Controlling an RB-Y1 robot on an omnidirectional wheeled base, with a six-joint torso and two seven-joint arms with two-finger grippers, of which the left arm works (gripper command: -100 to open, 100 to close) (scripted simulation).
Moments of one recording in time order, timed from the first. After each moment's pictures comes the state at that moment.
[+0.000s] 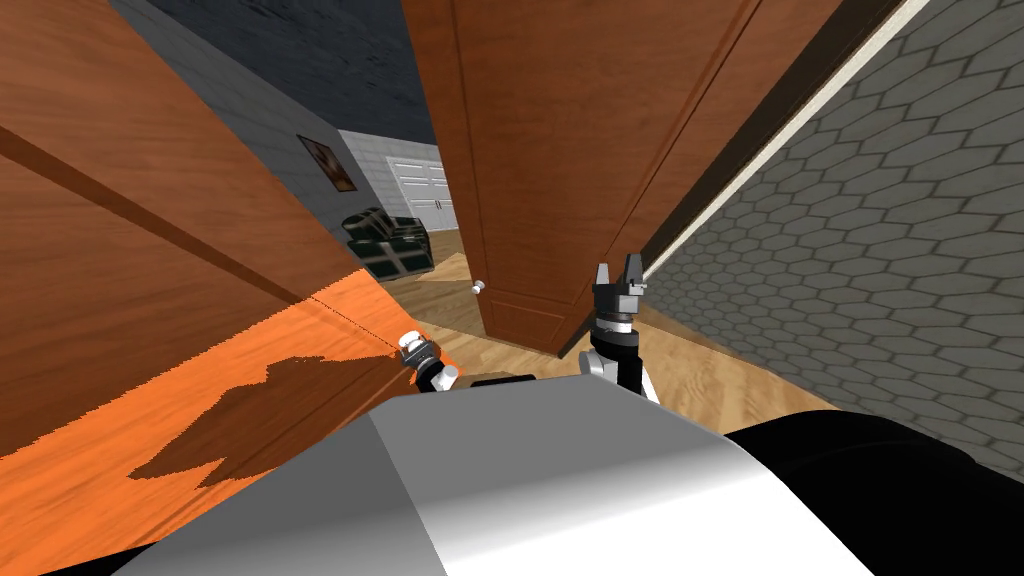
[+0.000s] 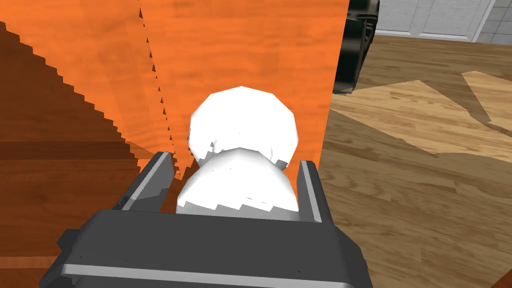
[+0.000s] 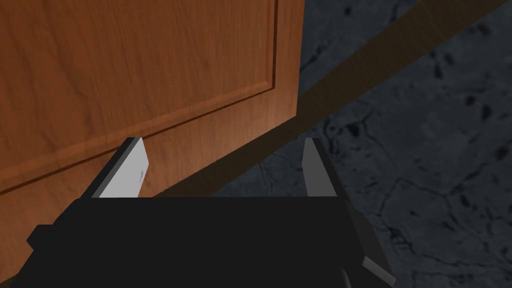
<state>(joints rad) -0.03 -0.01 0.16 -0.79 0.87 -0.99 0.94</state>
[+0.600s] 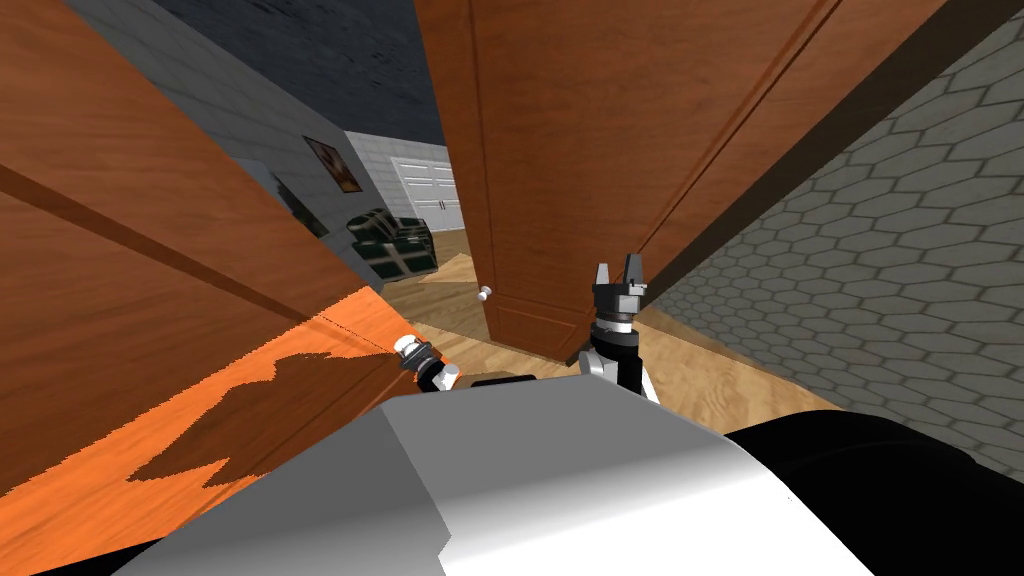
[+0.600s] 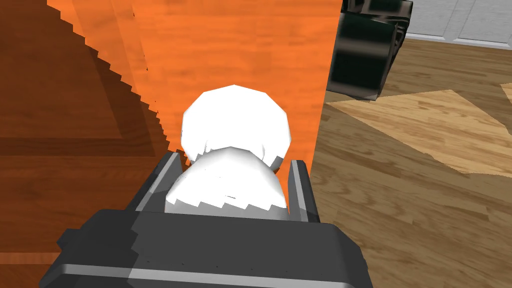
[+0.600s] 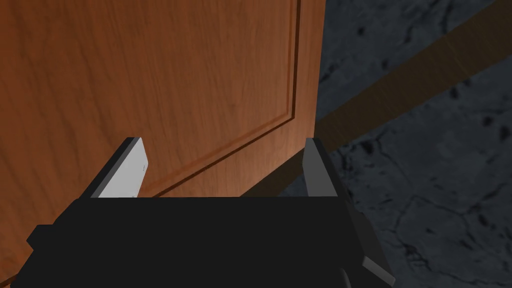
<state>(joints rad) -0.05 -0.03 0.20 -0.78 0.90 -1.03 0.92</state>
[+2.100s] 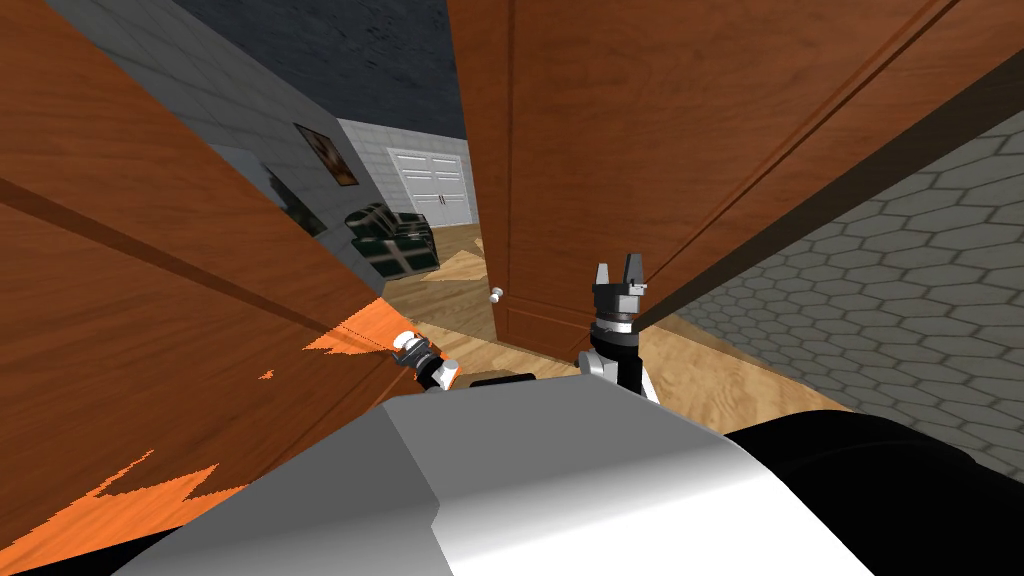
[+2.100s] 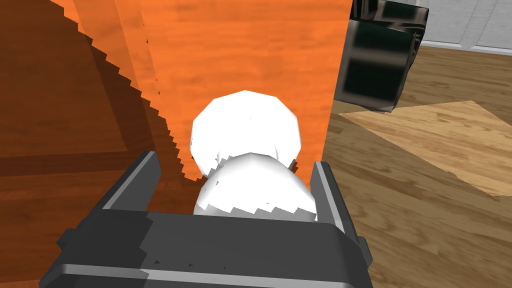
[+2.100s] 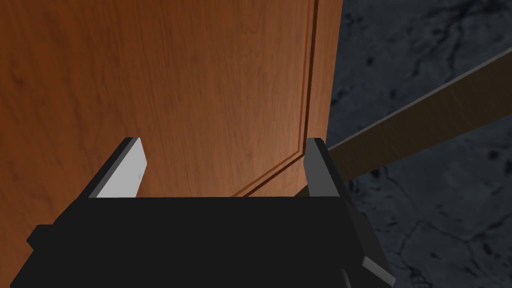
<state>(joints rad) -0.11 0.00 0.19 -0.73 0.95 -1.08 0.92</state>
